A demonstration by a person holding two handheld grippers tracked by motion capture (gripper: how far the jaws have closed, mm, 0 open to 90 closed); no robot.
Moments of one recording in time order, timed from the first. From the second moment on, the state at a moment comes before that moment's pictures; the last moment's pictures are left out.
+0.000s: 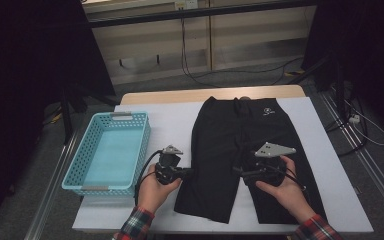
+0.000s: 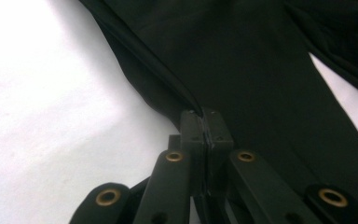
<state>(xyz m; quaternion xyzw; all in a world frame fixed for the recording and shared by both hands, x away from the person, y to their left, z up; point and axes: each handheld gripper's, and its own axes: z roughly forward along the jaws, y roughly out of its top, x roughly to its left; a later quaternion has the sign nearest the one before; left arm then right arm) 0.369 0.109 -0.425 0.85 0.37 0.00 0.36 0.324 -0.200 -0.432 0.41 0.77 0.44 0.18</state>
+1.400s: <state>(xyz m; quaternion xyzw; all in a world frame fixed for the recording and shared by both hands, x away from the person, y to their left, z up) 0.365 0.086 -0.418 0.85 0.35 -0.02 0.39 0.371 -0.175 -0.434 0.44 0.75 0.47 0.19</state>
